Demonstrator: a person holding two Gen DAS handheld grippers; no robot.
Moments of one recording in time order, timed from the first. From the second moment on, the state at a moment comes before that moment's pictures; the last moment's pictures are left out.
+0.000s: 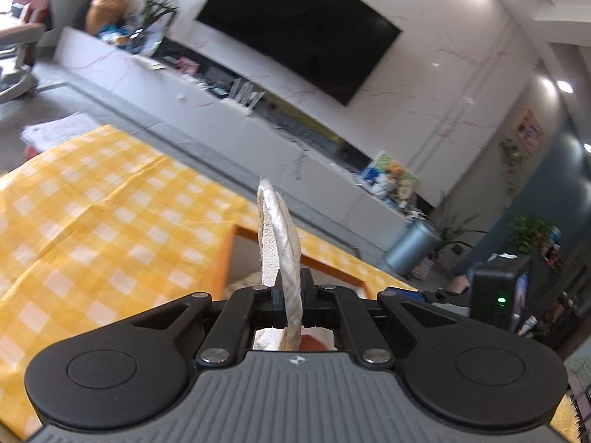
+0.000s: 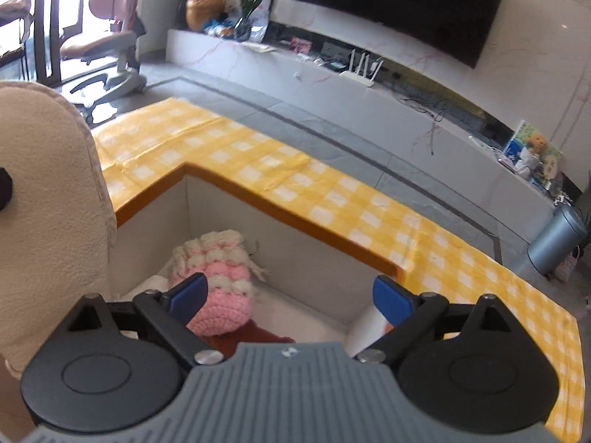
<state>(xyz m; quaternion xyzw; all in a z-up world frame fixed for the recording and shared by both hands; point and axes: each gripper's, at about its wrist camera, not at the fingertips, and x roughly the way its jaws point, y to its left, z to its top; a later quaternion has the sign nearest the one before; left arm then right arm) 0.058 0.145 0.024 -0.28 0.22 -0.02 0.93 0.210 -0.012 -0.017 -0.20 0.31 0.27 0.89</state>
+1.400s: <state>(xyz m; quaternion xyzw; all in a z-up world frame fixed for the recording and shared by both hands) 0.165 0.057 -0.003 -0.16 0.38 -0.07 0.91 0.174 -0.182 -0.008 0.00 0.25 0.28 0.93</state>
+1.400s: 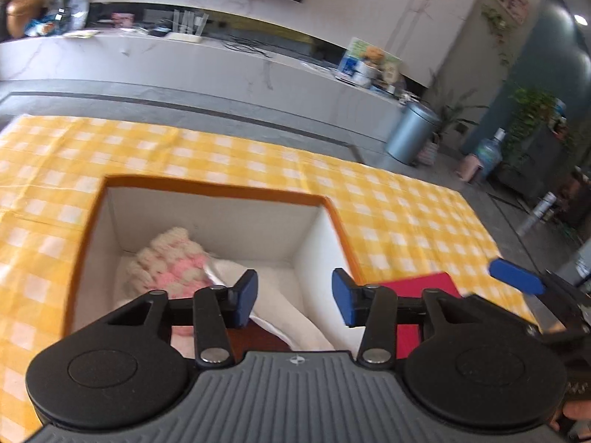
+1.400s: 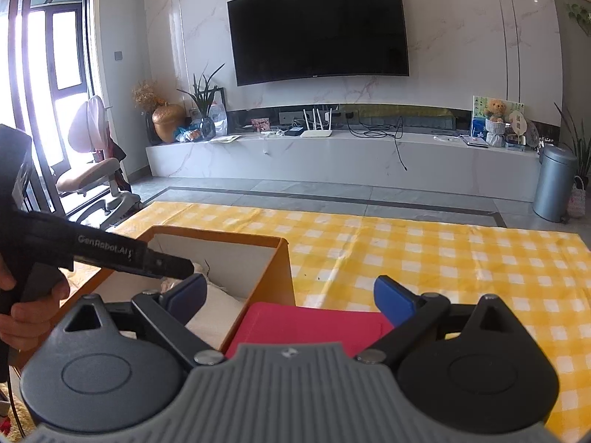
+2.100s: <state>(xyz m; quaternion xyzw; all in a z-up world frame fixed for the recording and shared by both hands) 0.181 0.040 -0.011 -0.19 0.38 -0.04 0.91 0.169 -0.177 -0.007 -0.03 0.25 0.27 0.93</state>
